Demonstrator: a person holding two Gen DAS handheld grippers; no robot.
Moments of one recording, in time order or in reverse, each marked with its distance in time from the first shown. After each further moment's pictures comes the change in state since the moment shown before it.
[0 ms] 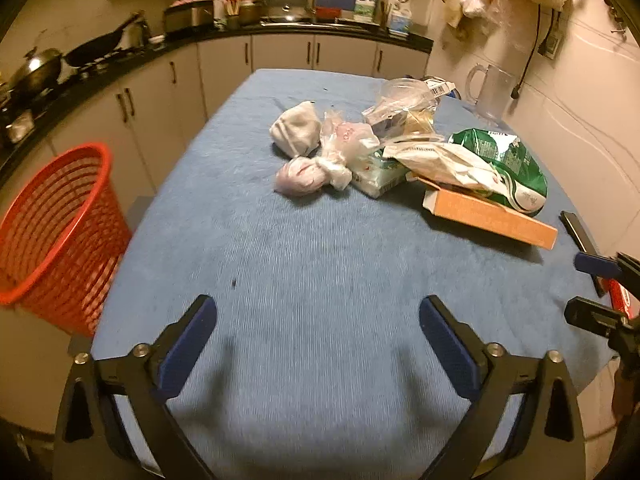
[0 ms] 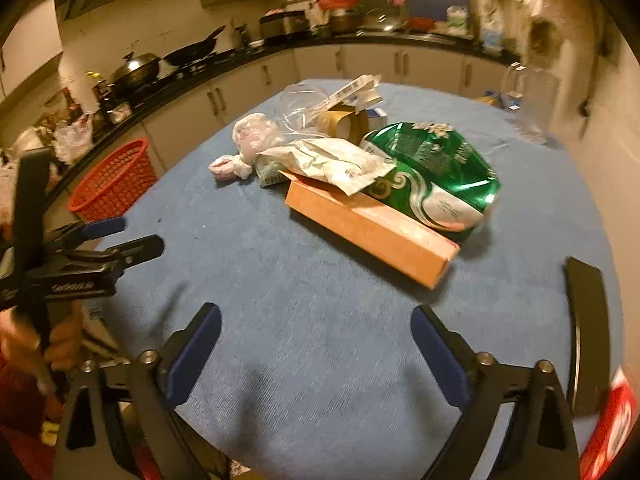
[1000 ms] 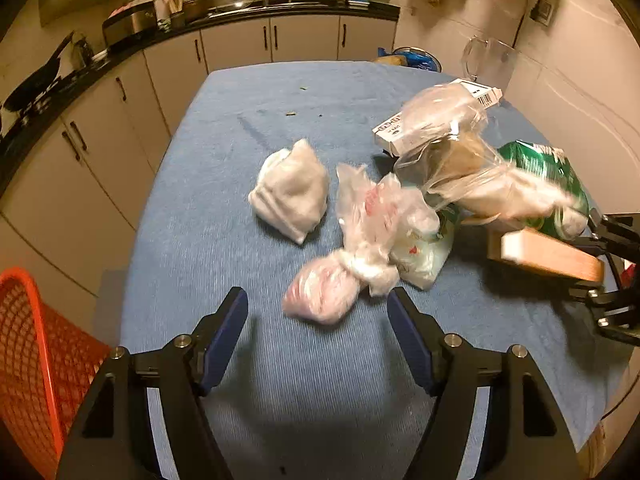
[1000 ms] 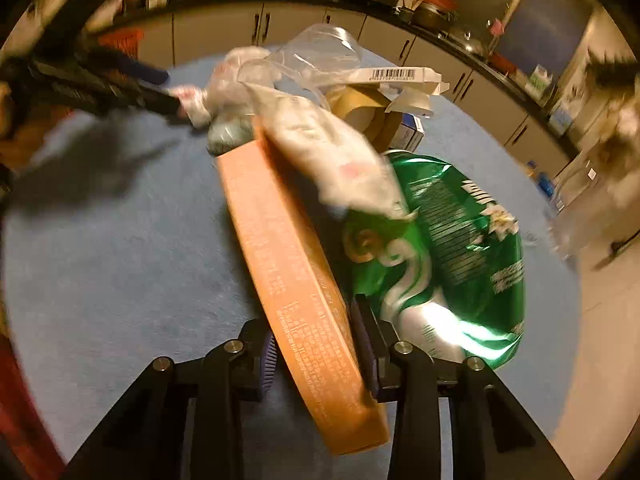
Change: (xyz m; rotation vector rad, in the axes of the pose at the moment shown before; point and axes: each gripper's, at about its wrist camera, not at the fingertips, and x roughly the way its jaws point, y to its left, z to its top) left arm 0.085 0.024 0.100 0.177 0.093 -0.068; right arm 0.082 -0.029 0.057 -0.421 0.145 -0.106
